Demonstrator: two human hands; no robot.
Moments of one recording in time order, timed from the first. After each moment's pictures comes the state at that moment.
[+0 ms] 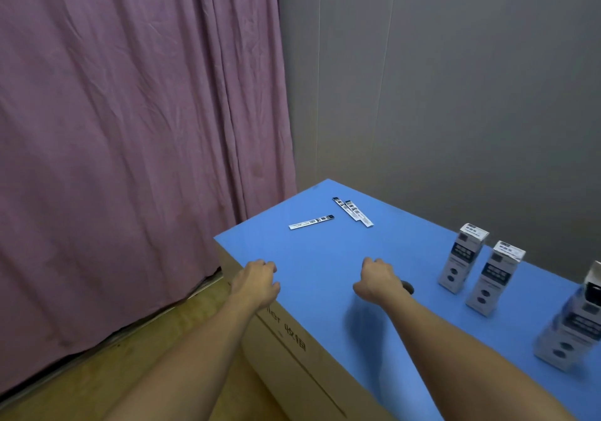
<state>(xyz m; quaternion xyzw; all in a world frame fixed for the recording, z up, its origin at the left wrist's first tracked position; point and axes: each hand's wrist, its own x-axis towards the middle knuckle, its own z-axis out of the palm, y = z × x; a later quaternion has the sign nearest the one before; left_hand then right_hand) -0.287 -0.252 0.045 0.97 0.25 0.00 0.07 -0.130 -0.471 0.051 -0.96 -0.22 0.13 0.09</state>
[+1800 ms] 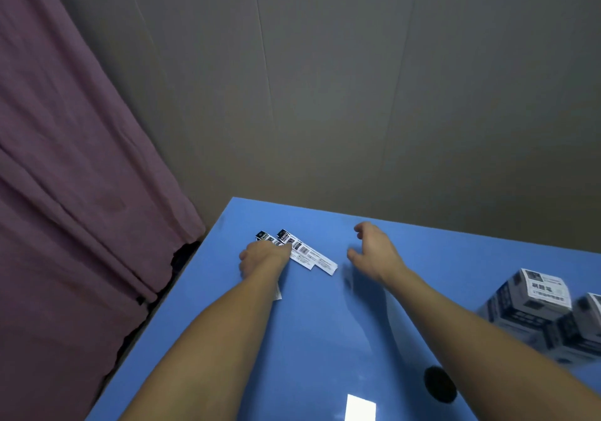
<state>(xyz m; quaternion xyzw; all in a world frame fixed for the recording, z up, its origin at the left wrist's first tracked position) 0.193 -0.176 -0.021 0.88 0.38 -0.12 0.27 0.182 -0.410 -0.005 -0.95 -0.03 0.04 0.30</state>
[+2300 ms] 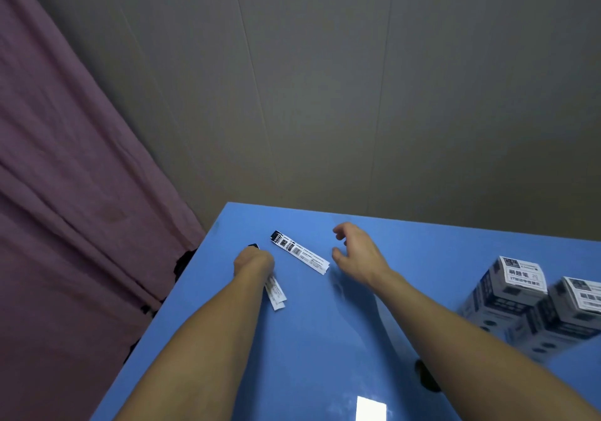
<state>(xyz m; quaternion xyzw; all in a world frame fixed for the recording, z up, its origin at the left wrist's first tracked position) 0.188 -0.172 -0.012 0.90 0.34 -0.21 0.16 0.165 -0.406 -0.003 -0.93 -0.10 0.00 0.35</state>
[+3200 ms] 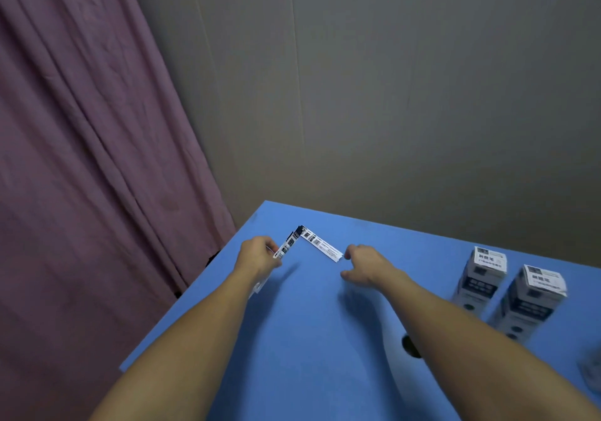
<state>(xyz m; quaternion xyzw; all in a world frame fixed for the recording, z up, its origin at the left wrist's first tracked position) 0.037 -0.157 0.062 0.93 0.19 0.01 0.32 0.092 -0.409 0.036 -0.97 -0.16 0.13 0.15</state>
